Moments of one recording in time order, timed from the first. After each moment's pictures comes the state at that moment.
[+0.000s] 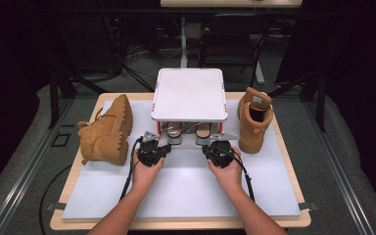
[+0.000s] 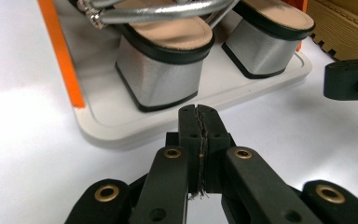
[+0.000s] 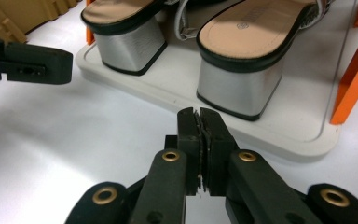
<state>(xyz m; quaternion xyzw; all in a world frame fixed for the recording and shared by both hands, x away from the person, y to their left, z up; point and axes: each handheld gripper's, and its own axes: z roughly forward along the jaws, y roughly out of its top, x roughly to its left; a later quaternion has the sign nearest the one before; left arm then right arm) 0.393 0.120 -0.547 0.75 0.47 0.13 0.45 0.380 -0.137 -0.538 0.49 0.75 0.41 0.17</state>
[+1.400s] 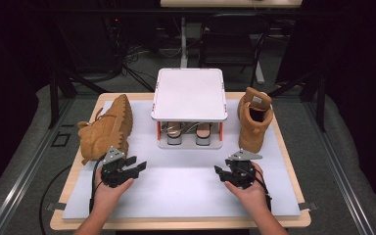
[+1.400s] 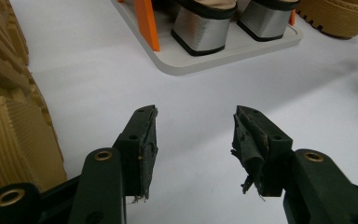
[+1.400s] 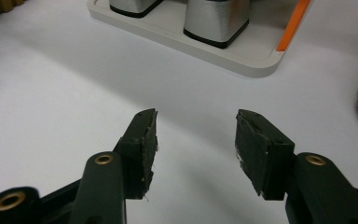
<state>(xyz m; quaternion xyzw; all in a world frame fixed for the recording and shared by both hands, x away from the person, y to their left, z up) 0.327 0.209 -0.534 0.75 0.45 0.16 0.46 0.318 -0.188 -0.535 0.46 0.77 0.40 0.18</state>
